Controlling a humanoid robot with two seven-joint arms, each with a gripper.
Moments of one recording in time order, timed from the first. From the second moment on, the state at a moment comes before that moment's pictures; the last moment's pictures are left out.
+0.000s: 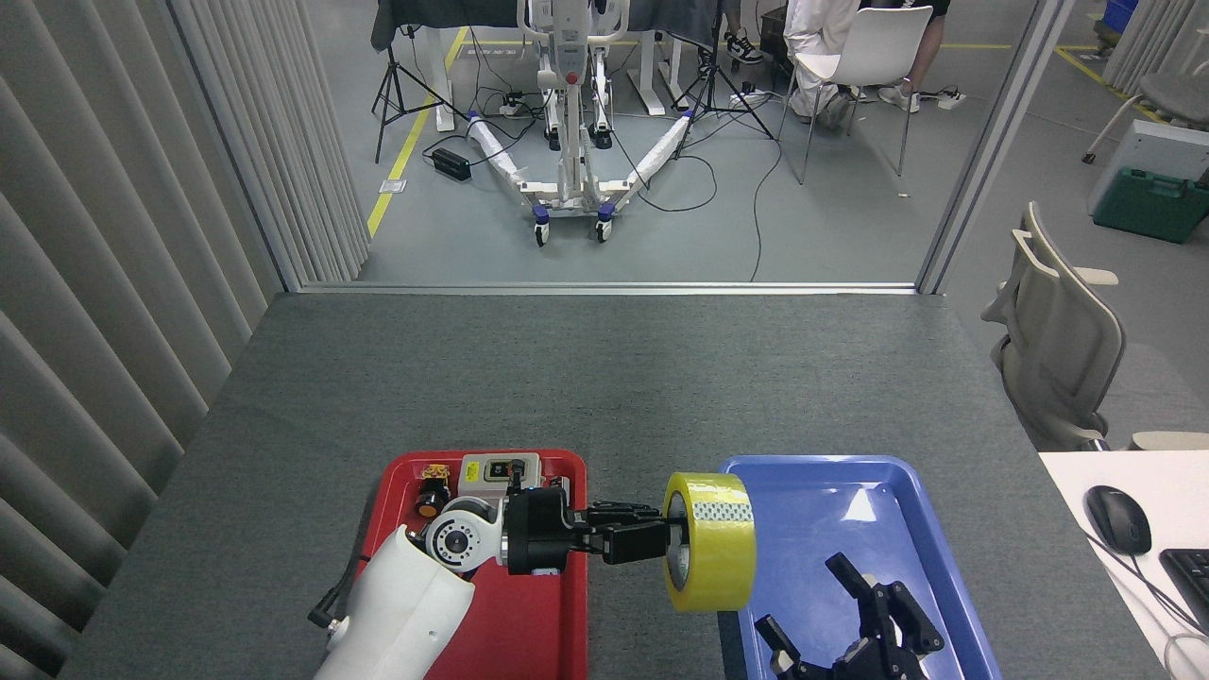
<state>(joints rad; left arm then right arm) -0.57 -0.01 -0.40 -0.98 -0.19 -0.79 -1.00 0.23 -0.03 -0.11 -1.71 1.41 -0.79 -0.34</state>
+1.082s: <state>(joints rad) -0.47 -0.01 -0.45 -1.11 -0.16 -0.67 -0.96 0.23 -0.03 0.01 -1.73 1.43 -0.79 -0.34</state>
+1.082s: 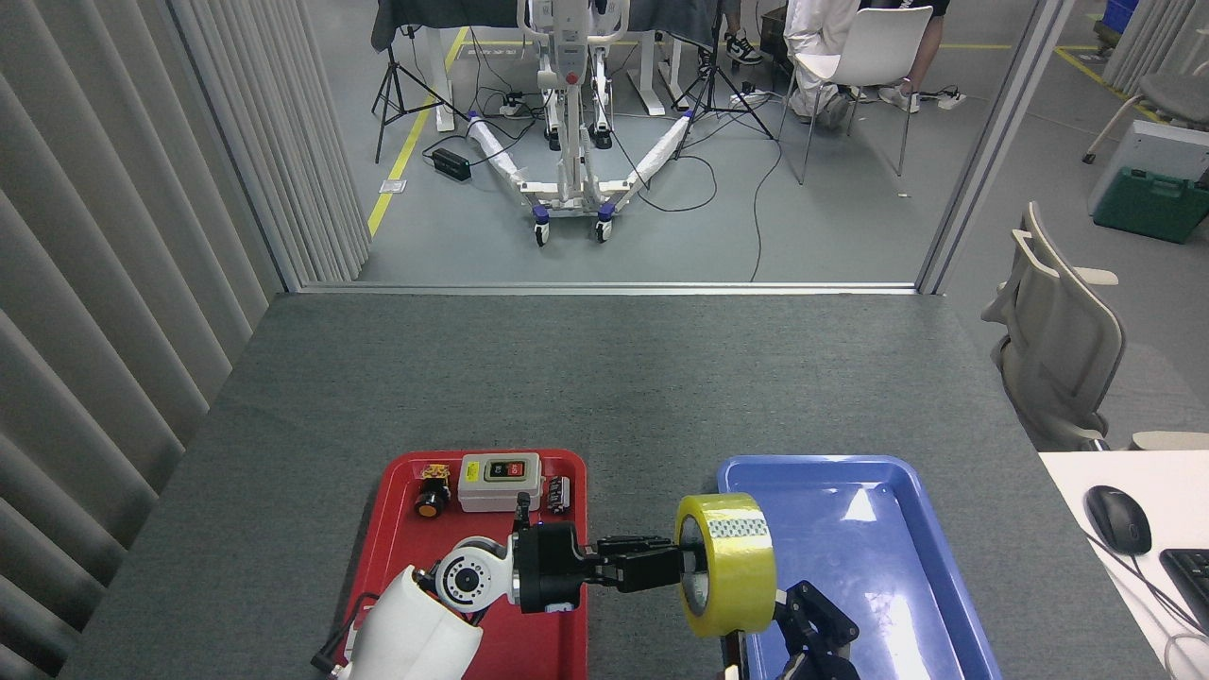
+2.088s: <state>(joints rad) -0.44 0.00 -0.45 -1.11 -0.09 -0.79 -1.00 0.27 -0.03 -0.08 -1.73 1.42 -0.78 -0.33</state>
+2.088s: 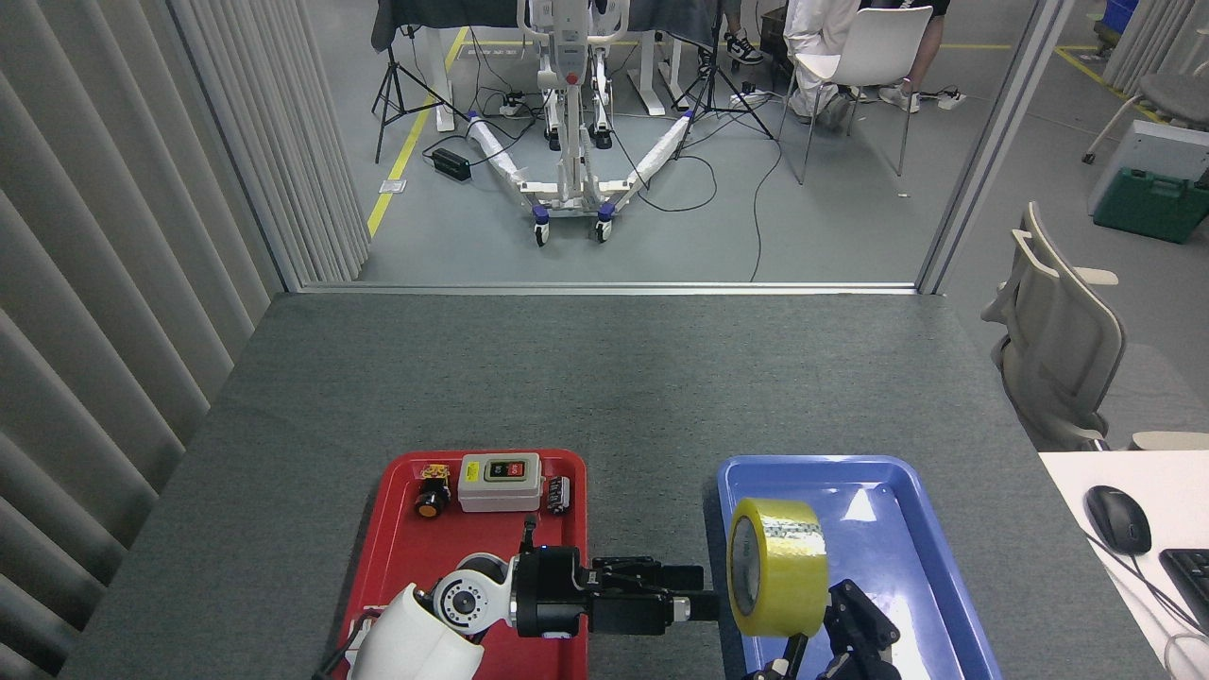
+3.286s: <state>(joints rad) 0.05 0.24 -0.27 -1.59 -1.01 0.10 0.09 -0.11 -0.04 0.30 -1.62 1.42 0.56 0.68</state>
